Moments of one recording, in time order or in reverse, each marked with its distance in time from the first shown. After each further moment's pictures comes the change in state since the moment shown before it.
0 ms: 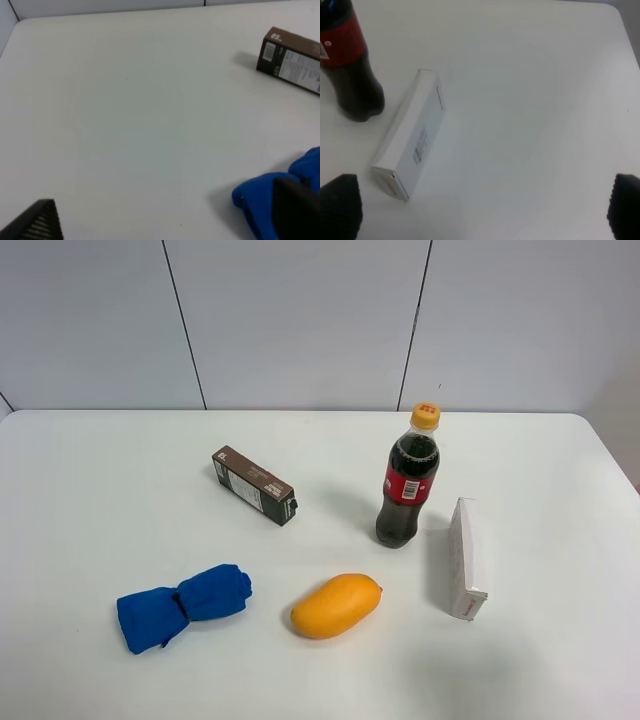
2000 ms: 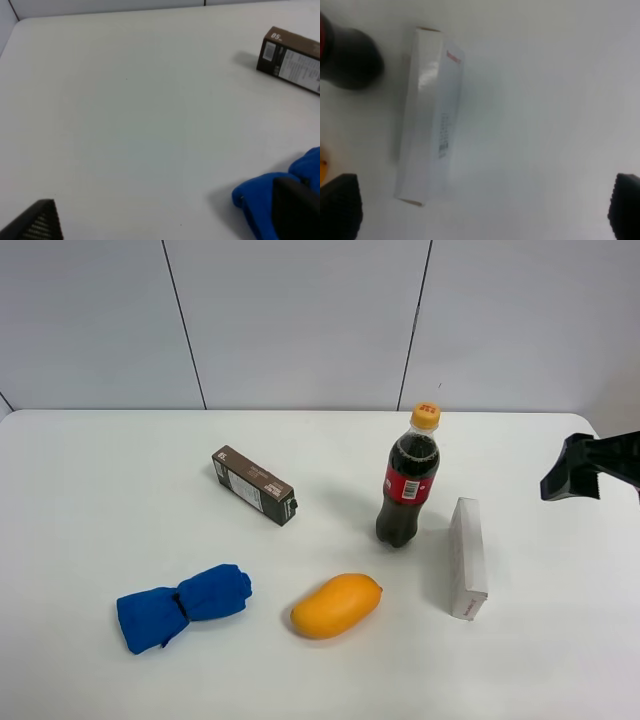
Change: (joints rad) left arm 0.000 0.000 0.000 0.000 0.000 0.000; right arm 0.003 1.095 -0.381 0.085 -0.089 0.107
